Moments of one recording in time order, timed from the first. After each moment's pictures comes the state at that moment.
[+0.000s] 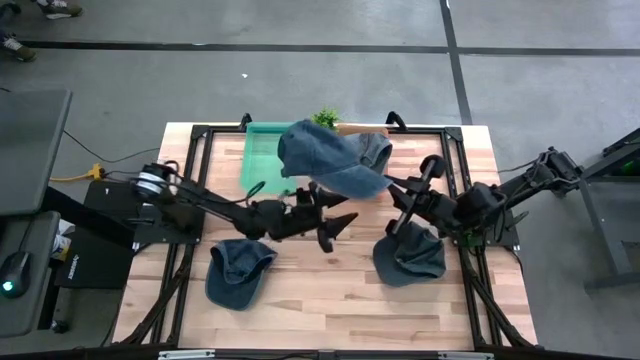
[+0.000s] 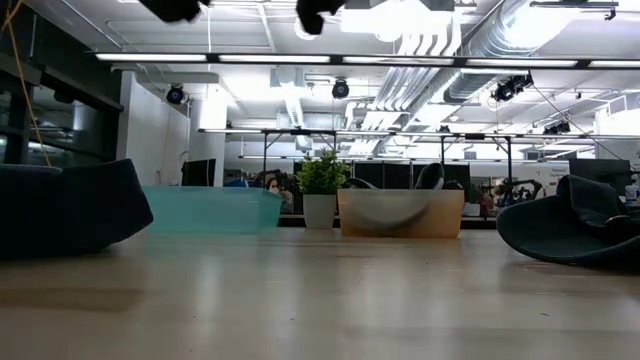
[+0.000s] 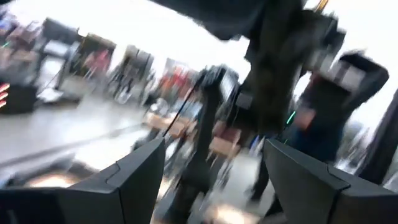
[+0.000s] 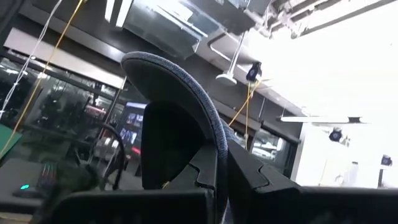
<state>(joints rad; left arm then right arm) -0.23 1.72 1.03 1.07 -0.47 -0.21 0.41 1.15 0.74 1.14 0.60 -0.81</state>
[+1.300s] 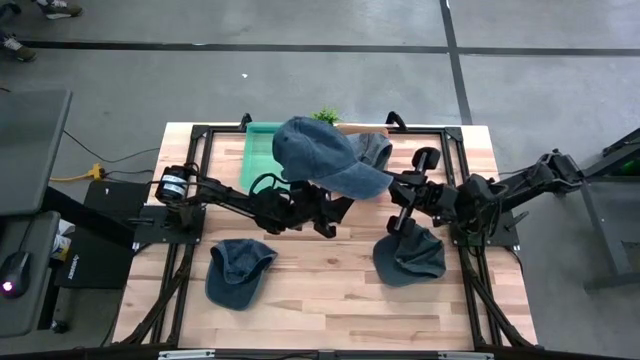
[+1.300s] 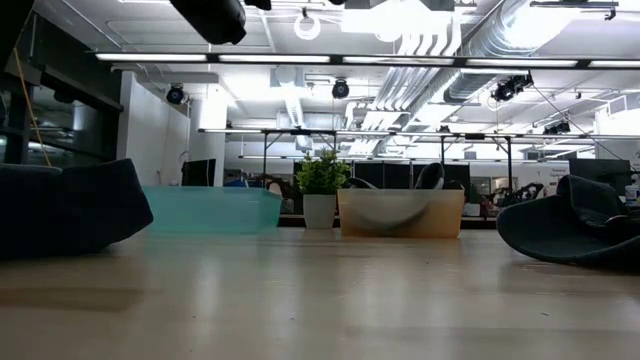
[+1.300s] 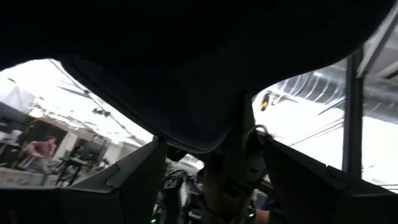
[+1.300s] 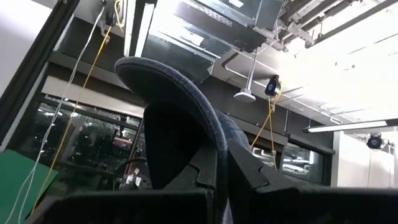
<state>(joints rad) -0.13 1.89 1.19 1.54 -0.30 -0.15 0.32 1.16 0.74 1.11 0.40 -0.60</state>
